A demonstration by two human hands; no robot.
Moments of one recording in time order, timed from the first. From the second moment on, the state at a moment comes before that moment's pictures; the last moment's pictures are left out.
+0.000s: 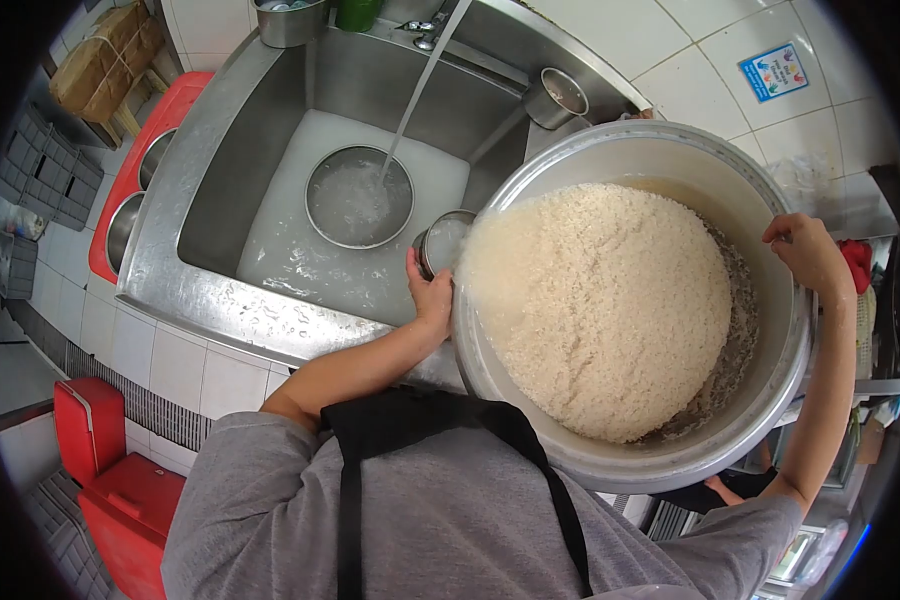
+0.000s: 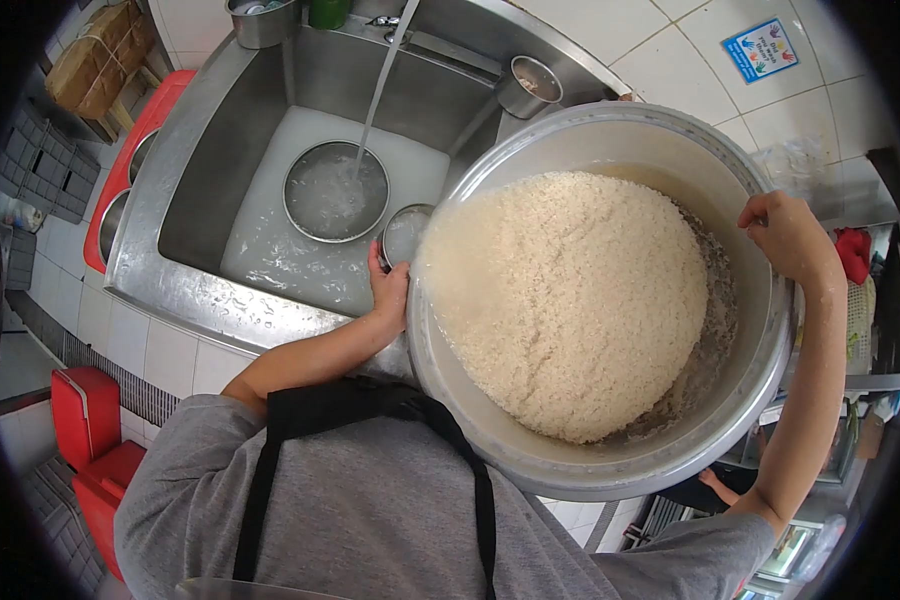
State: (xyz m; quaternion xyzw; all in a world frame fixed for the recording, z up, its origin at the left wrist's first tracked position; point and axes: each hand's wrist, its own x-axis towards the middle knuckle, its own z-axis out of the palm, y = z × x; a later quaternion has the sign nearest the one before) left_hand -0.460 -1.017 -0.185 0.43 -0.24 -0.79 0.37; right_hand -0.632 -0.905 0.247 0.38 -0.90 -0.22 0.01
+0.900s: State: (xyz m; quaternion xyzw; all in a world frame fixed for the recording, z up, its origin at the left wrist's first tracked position) left_hand -0.461 -1.014 -0.173 0.39 -0.15 -0.84 0.34; right_hand -0.630 -0.906 0.247 0.39 -0.89 -0.24 0.03
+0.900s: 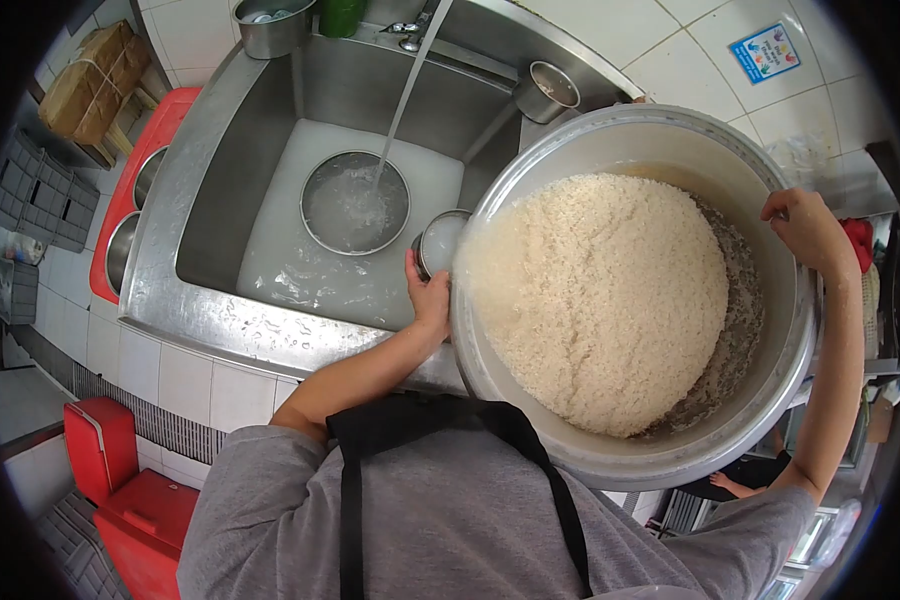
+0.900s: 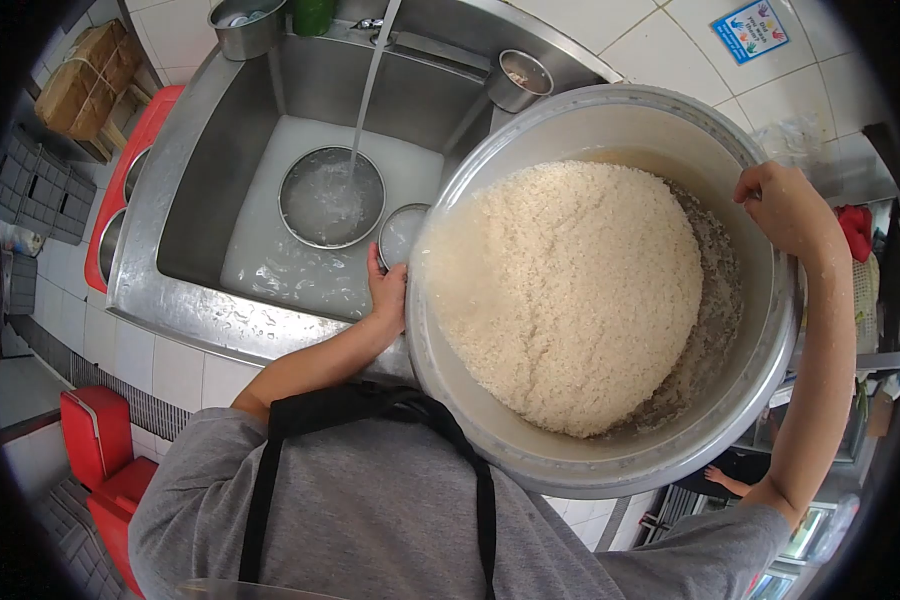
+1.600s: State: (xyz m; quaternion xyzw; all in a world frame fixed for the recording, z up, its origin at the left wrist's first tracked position) left_hand -0.459 -1.010 -0.162 0.38 -0.16 -0.84 0.35; right_hand -0.635 -0.899 0.244 0.42 -0.87 -0.25 0.08
